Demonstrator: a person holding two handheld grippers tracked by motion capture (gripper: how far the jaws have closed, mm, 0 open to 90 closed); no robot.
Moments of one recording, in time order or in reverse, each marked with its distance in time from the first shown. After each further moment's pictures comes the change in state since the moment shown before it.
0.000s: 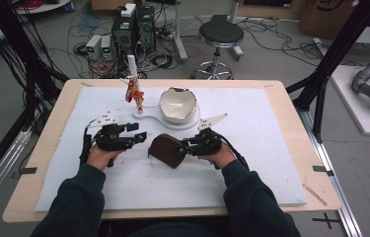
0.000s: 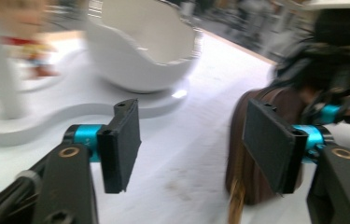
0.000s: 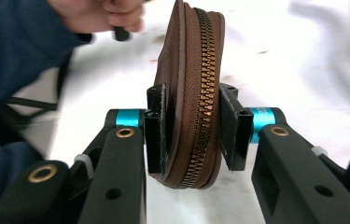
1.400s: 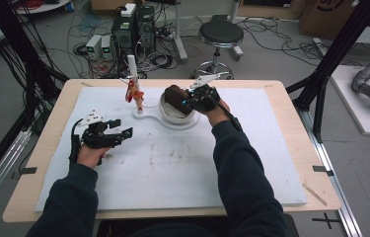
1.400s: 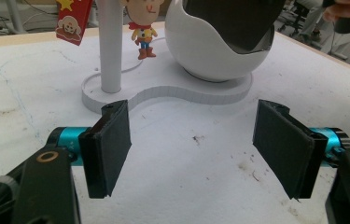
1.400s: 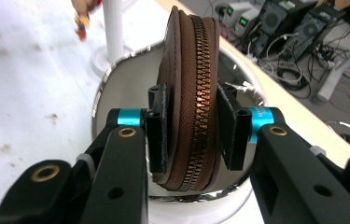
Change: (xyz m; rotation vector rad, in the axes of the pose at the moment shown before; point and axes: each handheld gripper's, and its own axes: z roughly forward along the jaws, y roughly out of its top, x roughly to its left) left arm 0.022 -0.005 -0.019 0.024 0.180 -0.012; right arm -0.057 0.103 -0.012 0.084 -0.587 -0.220
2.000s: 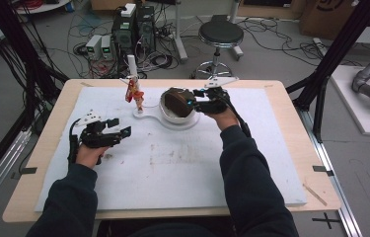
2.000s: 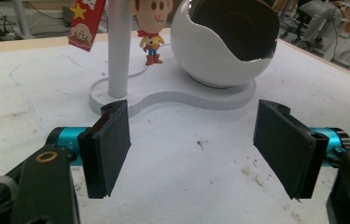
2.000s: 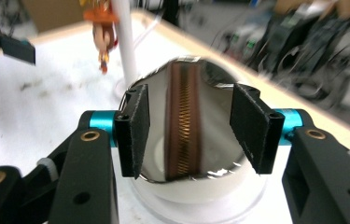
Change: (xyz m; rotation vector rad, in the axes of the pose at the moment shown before) left arm 0.002 0.001 -0.004 -0.027 0.017 -0.015; right arm -0.007 -0.020 -0.029 -0.156 0.060 0.159
